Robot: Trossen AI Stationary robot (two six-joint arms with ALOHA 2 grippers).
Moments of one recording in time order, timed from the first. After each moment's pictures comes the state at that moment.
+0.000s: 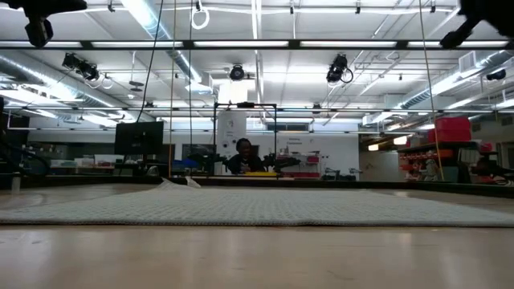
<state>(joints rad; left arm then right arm) -0.32 0.01 0.81 -0.86 -0.67 -0.68 -0.35 0.04 0.02 0.96 0.09 0.72</state>
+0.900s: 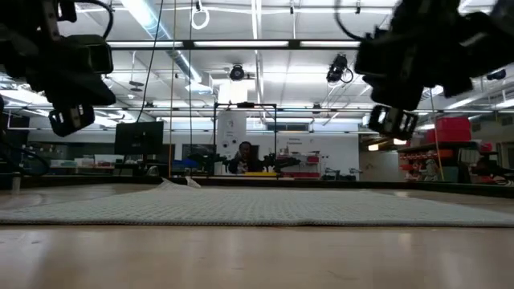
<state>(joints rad) -0.32 0.63 0.19 0.02 -0.14 -0.91 0.10 1.40 0.42 0.70 -0.58 0.93</state>
